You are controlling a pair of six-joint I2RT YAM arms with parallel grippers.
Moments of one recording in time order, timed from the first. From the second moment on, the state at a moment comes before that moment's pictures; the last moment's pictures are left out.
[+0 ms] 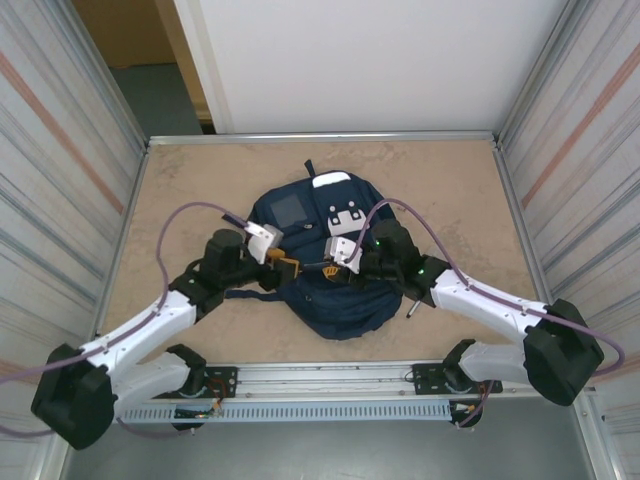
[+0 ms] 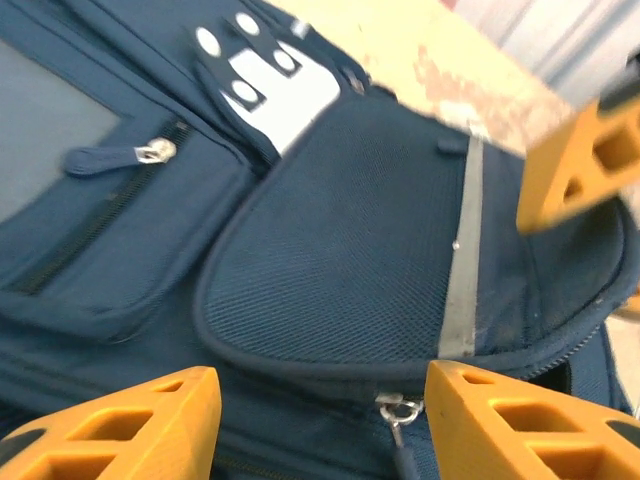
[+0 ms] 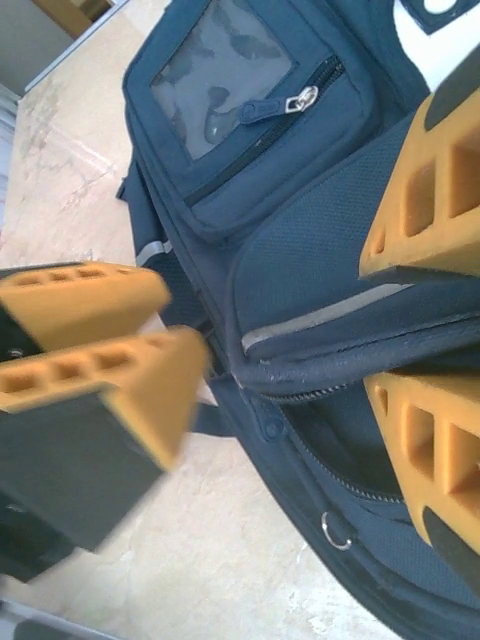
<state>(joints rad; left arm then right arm) -0.59 1.04 0.54 -0.04 0.35 -0.11 0.74 1.21 0.68 0.01 -0.42 -0.49</state>
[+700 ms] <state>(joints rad) -0.84 1.34 0.71 0.08 0.18 0.37 0.61 1.09 0.73 -0.12 -0.32 -0.20</state>
